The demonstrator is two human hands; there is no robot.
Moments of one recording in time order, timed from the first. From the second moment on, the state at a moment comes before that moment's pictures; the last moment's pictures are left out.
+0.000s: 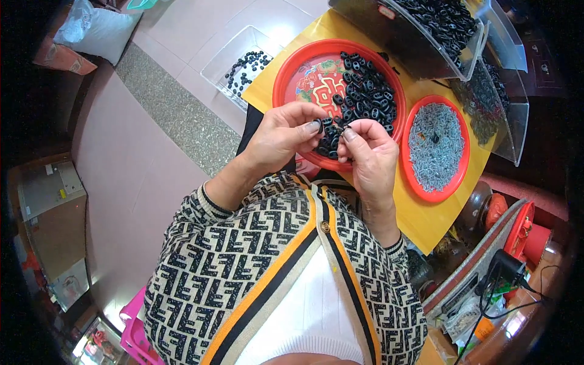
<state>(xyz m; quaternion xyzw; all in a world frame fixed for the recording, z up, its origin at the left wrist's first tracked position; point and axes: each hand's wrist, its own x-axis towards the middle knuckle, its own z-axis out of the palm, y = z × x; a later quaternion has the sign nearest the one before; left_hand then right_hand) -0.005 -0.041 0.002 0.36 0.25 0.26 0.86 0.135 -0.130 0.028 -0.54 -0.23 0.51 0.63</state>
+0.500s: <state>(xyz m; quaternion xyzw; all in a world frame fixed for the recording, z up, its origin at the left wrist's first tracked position) -0.010 -0.045 0.010 0.36 0.19 0.27 0.87 0.127 -0.130 0.034 -0.61 -0.29 0.46 0.58</state>
